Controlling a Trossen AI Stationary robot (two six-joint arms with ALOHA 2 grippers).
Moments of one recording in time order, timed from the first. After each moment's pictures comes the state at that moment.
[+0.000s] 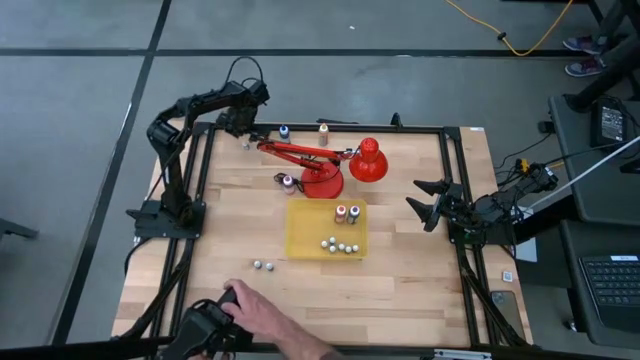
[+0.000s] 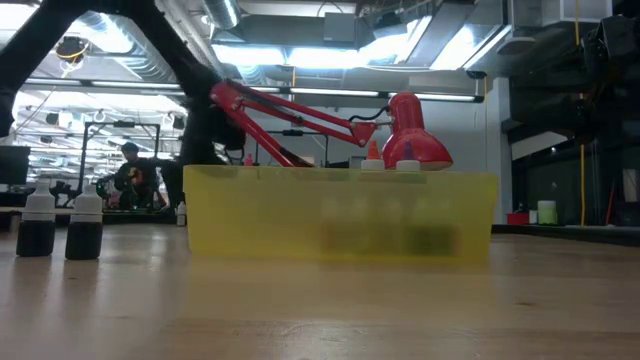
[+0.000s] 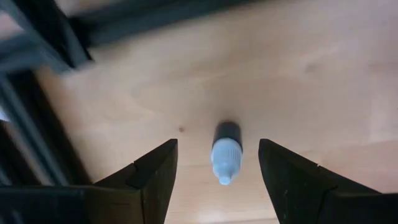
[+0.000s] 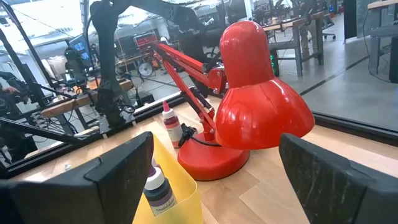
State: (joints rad) left arm 1.02 1.93 1.36 -1.04 -0.12 -0.33; right arm 0.54 0.03 0.01 0.04 1.03 0.28
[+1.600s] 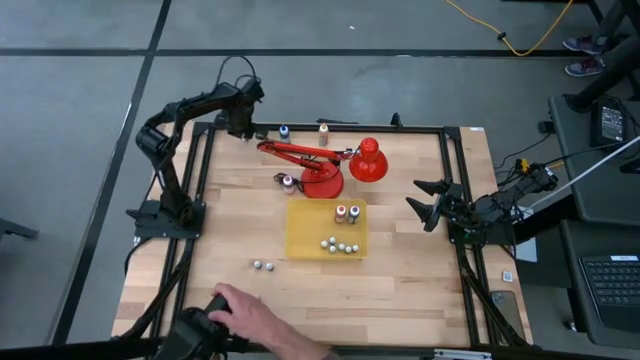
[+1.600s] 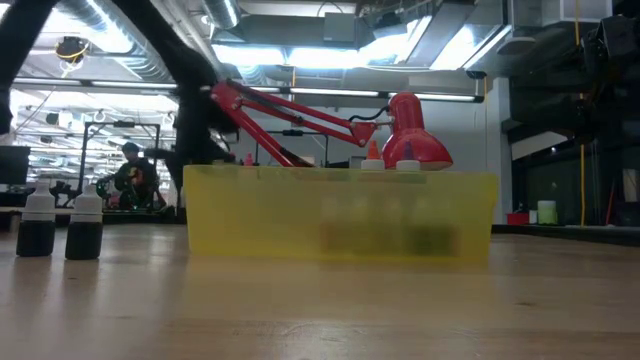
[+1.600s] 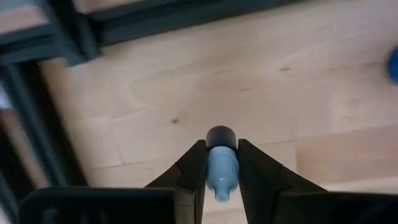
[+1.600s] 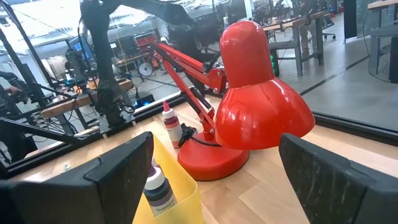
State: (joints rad) left arm 1.03 1.81 1.29 -0.98 -0.07 -0.36; right arm 0.54 0.02 0.01 0.04 1.03 0.28
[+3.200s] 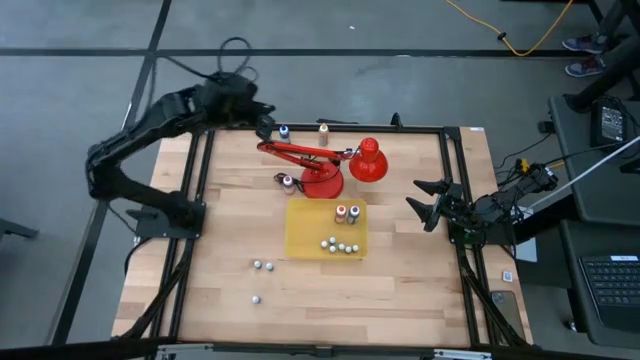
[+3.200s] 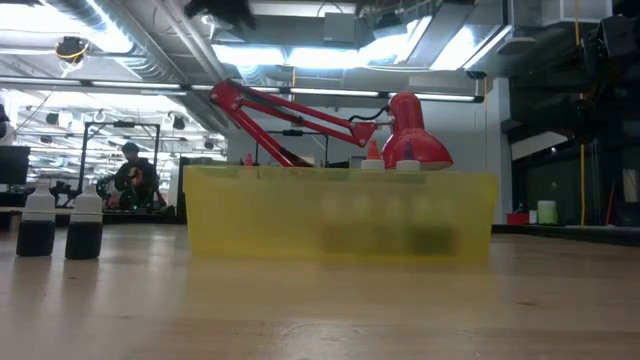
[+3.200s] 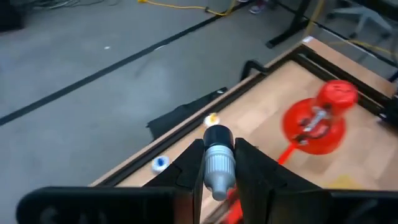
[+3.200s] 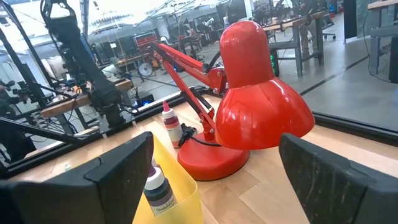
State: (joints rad) left arm 0.45 1.28 1.61 -0.94 -0.31 -0.31; right arm 0.54 0.03 0.01 0.04 1.03 0.28
